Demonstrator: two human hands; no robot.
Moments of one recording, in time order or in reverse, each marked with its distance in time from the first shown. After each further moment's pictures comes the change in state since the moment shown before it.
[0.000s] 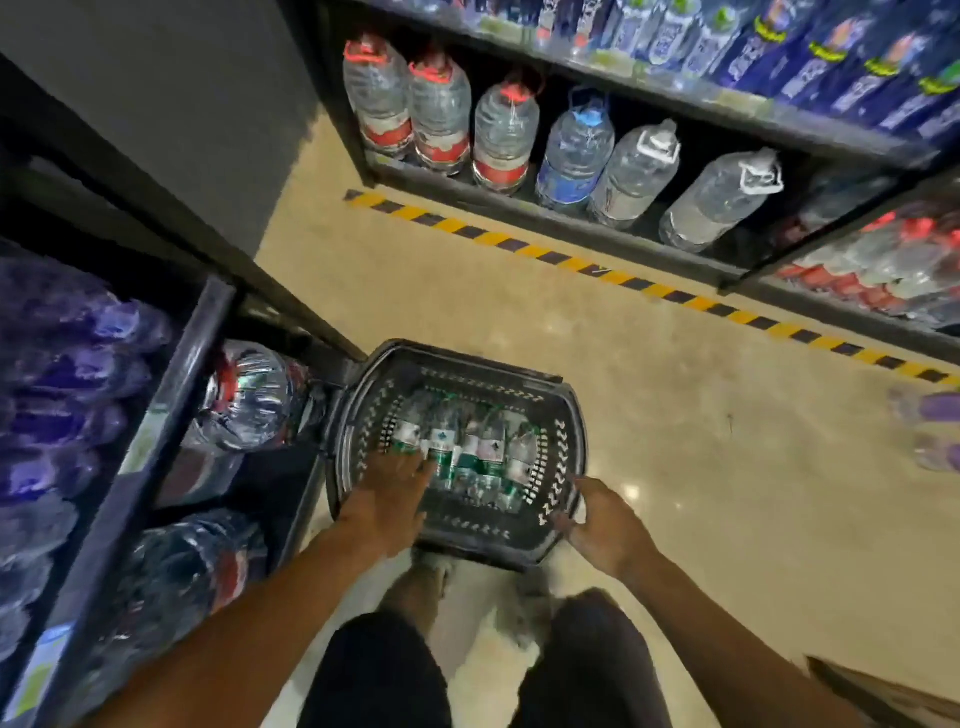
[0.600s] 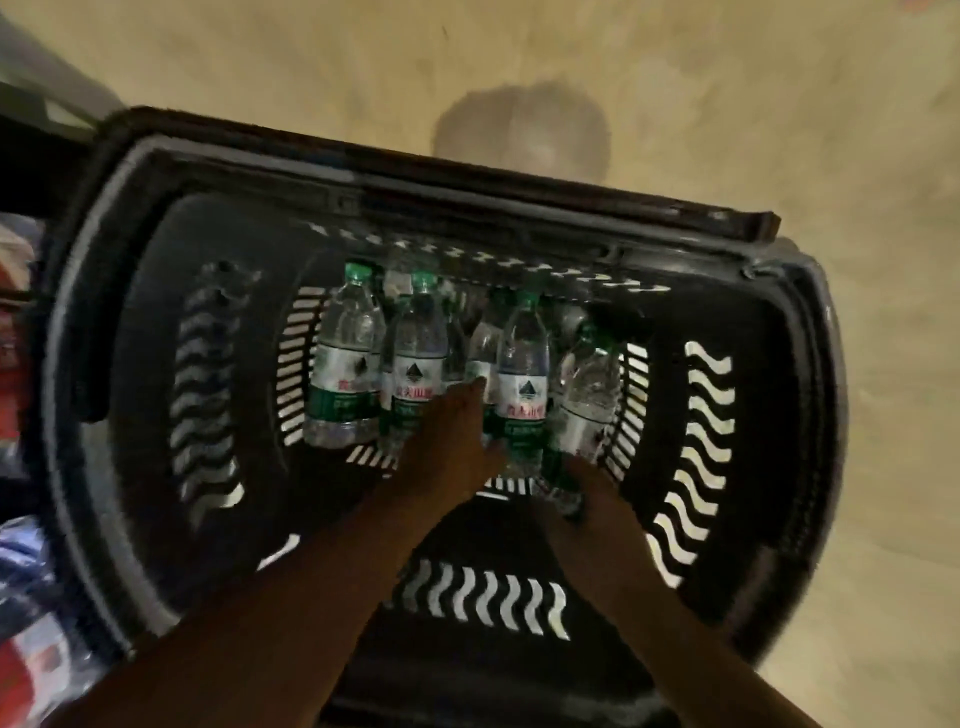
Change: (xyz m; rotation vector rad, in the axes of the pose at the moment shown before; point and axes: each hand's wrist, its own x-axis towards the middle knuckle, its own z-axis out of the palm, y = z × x) left_hand 0.357 -0.007 0.274 -0.573 -0.085 -0.198; right_hand 0.309 0.105 0.260 0.406 -0.083 0.223
